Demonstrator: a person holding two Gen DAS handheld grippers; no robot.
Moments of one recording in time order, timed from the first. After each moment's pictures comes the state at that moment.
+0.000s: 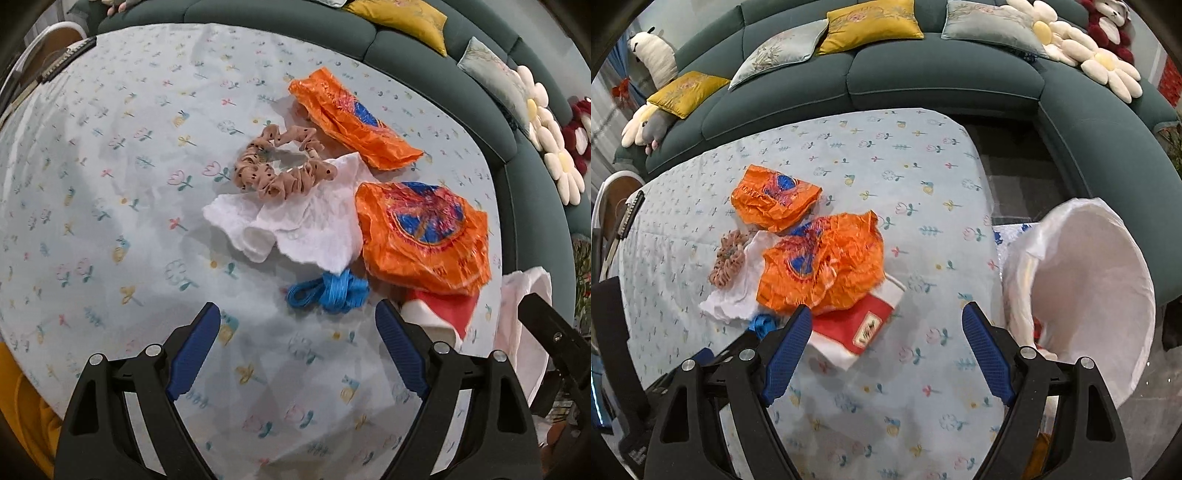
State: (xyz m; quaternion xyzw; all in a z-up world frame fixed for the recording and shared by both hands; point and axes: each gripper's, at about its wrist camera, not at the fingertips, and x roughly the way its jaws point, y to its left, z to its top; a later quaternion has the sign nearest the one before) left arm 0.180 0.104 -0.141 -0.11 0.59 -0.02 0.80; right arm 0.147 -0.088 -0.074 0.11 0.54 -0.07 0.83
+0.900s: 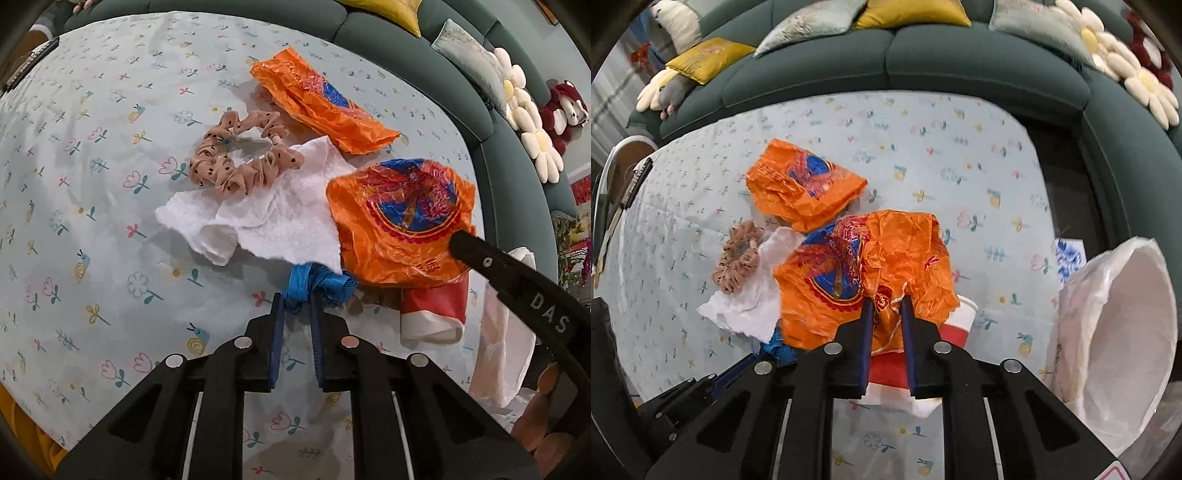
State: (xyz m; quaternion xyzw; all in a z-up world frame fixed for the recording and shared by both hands) left arm 0.191 0.094 -0.146 -0.12 0.60 -0.09 0.78; right arm 0.193 -0.052 -0.096 0.07 0.56 -0.01 0.82
